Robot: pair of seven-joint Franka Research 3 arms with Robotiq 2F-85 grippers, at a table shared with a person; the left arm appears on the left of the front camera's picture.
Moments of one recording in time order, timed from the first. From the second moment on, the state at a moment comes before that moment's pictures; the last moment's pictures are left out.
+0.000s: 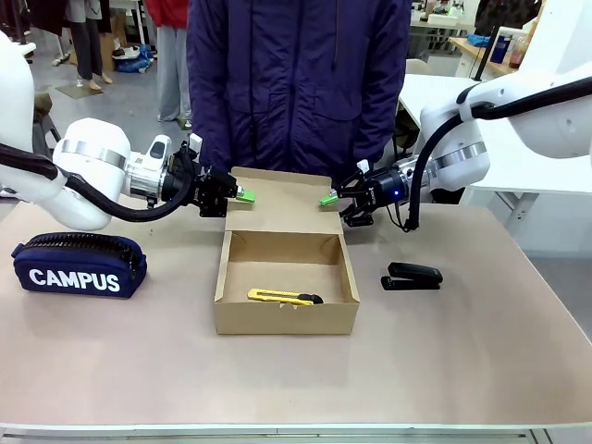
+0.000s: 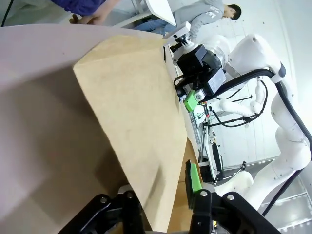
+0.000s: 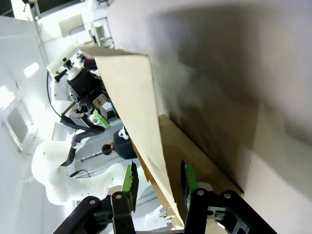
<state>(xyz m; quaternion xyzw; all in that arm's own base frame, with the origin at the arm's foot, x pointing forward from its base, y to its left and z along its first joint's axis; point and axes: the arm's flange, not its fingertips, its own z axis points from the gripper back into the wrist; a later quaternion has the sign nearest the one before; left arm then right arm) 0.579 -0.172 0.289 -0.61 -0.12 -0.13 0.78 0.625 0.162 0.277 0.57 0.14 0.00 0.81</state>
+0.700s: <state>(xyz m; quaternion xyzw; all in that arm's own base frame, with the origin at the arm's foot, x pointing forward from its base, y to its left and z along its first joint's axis) 0.554 -0.161 0.342 -0.58 -0.25 -0.17 0.76 0.612 0.158 0.329 0.57 -0.01 0.12 0.81</state>
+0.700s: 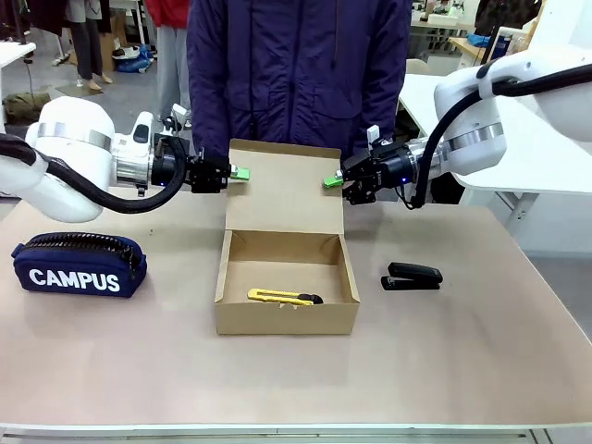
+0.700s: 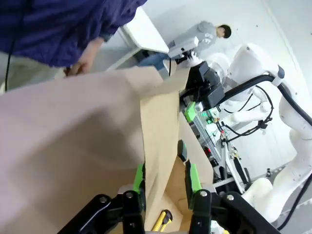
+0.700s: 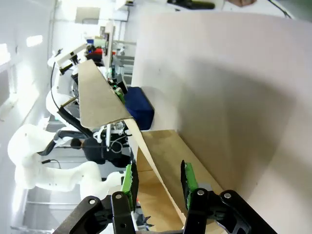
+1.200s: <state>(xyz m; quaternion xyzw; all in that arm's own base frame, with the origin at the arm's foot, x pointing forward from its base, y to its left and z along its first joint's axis) 0.512 -0.164 0.358 -0.54 -0.37 -0.25 0.71 0.569 0.153 0.363 0.58 -0.14 0.22 0.77</state>
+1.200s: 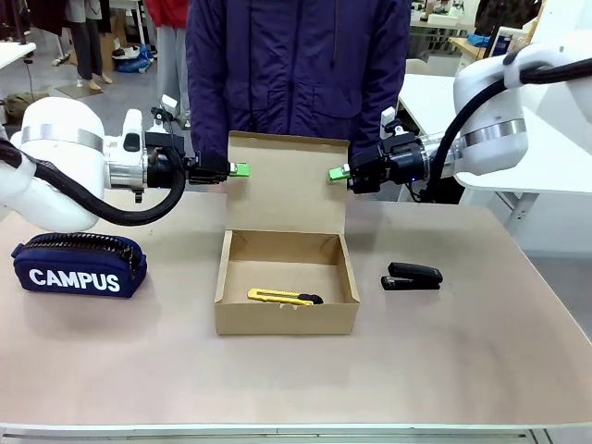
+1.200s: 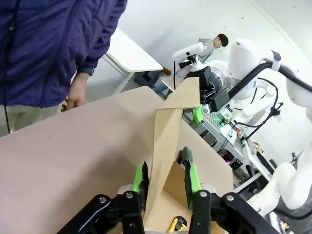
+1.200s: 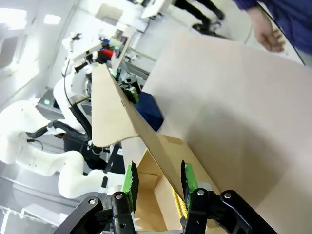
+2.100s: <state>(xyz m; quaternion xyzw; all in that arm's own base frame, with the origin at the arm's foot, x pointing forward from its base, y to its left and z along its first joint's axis) 0.441 -0.158 0.358 -0.44 -0.50 -0.41 0.62 0.500 0.150 0.369 0.53 -0.32 0.37 0.69</state>
